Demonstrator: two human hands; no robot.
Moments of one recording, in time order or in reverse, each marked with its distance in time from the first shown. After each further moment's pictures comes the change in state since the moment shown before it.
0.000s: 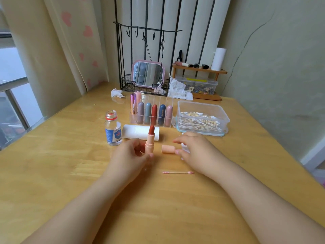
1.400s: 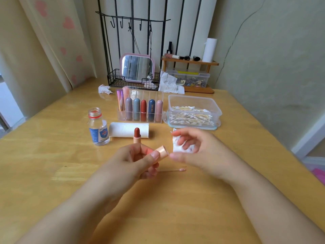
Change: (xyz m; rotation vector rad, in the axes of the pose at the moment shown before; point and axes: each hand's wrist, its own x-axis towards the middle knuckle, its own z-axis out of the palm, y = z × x) left_hand -0.029 0.037 -0.003 -0.598 -0.376 -0.227; right_hand -0.037 0.006 -0.024 0.769 -0.026 0.148
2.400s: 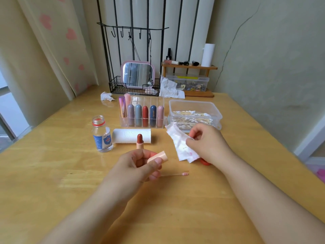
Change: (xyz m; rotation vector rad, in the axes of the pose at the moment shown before) left_hand 0.005 -0.004 0.003 0.022 0.086 0.030; right_hand 0.036 0.013 -0.006 -0.238 0.346 0.103
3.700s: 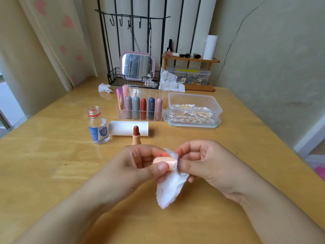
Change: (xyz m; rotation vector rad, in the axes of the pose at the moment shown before) left_hand -0.009 0.004 -0.006 -0.019 -0.411 0.177; right_hand -0.070 -0.023 -0.020 0.613 -0.540 0.050
